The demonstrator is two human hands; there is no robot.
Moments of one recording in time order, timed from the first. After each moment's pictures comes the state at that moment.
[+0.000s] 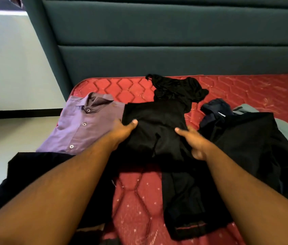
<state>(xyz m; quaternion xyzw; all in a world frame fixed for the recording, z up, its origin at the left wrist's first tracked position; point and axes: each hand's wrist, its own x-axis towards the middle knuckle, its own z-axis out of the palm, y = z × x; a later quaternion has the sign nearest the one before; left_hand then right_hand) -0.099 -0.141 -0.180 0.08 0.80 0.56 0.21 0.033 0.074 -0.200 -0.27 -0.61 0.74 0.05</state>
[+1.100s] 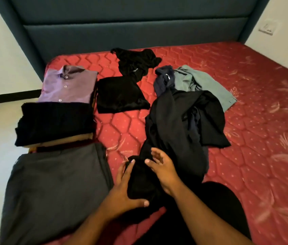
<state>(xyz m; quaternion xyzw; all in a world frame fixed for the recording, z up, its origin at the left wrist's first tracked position) 0.311 -0.316 -0.252 0.41 0.78 0.38 0.30 0.380 -0.145 -0.212 -0.34 -0.58 0.72 0.15</state>
